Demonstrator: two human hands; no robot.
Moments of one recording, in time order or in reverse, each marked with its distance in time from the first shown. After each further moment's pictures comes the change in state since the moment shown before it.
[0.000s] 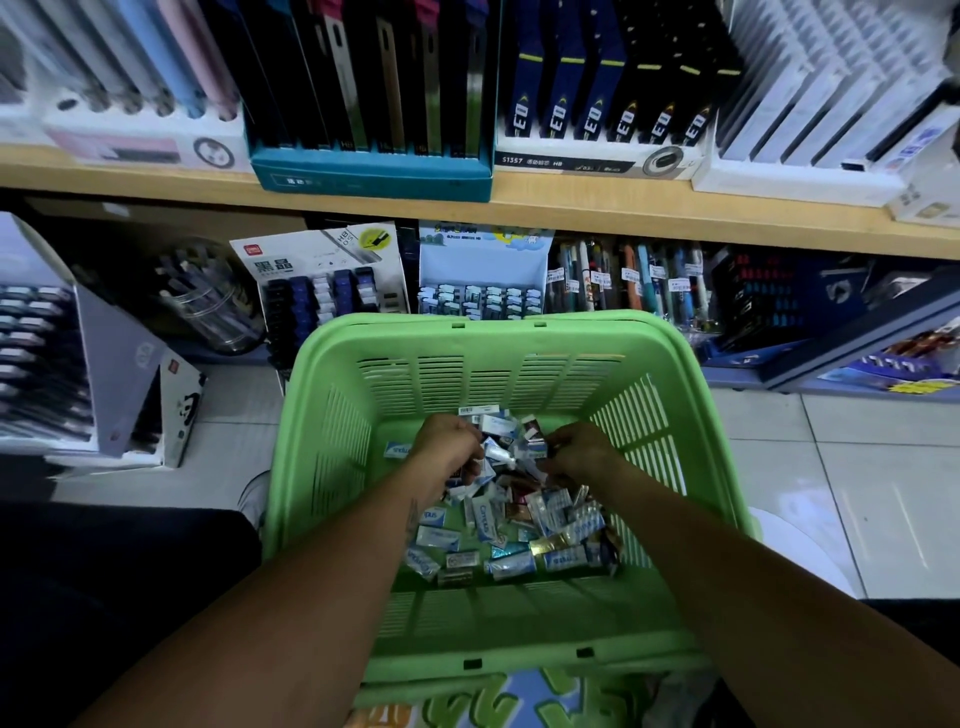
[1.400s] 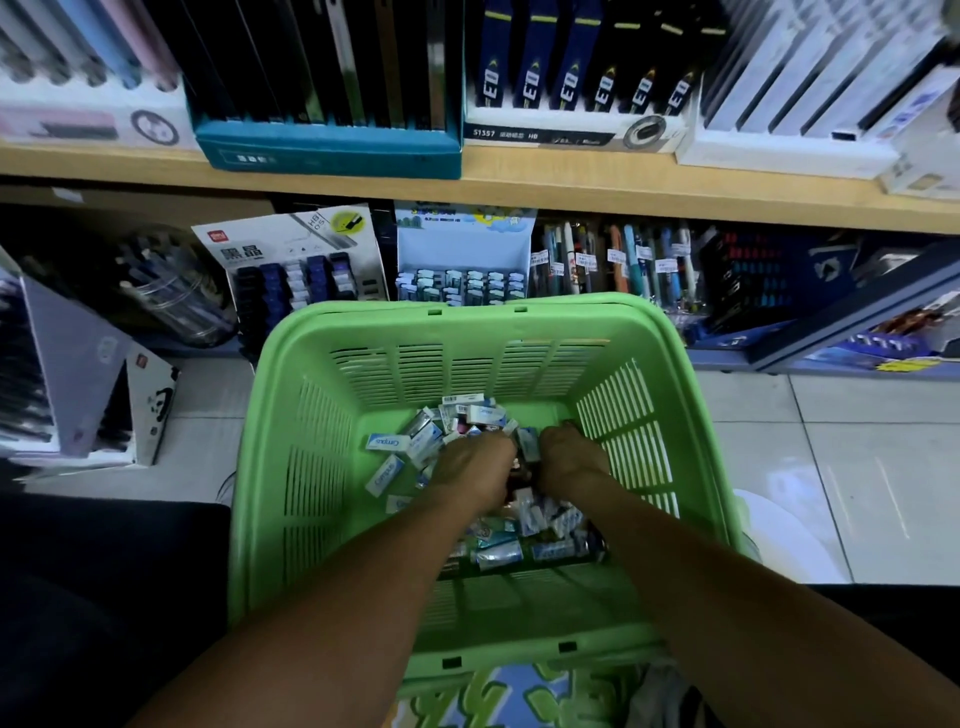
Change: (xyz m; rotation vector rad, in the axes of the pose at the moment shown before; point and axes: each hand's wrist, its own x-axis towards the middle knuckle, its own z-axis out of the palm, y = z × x) left_hand -0.012 -0.014 0.054 1.143 -0.147 0.460; right_hand -0.011 0.006 0.012 -0.808 0.041 -0.101
